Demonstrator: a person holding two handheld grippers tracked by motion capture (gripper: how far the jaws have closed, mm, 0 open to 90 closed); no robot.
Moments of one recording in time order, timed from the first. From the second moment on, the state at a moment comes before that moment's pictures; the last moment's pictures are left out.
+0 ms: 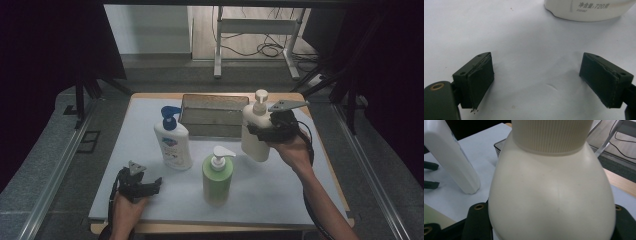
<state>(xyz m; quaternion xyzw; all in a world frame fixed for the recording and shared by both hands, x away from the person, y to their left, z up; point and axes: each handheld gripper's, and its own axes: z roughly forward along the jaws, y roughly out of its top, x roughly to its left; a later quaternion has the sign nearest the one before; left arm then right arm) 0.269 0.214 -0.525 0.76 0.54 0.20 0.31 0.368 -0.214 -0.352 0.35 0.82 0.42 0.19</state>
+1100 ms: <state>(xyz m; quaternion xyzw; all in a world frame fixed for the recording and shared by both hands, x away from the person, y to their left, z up) 0.269 0.214 -0.525 0.75 0.54 0.20 0.31 0.399 -0.173 -0.318 0.34 0.80 0.44 0.21</state>
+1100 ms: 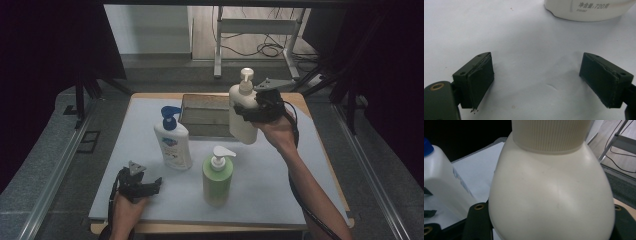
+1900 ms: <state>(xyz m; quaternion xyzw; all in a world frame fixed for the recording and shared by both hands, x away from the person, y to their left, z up) 0.269 0.214 -0.525 0.75 0.54 0.20 0.31 0.431 -0.133 -0.316 0.34 0.79 0.45 0.23</state>
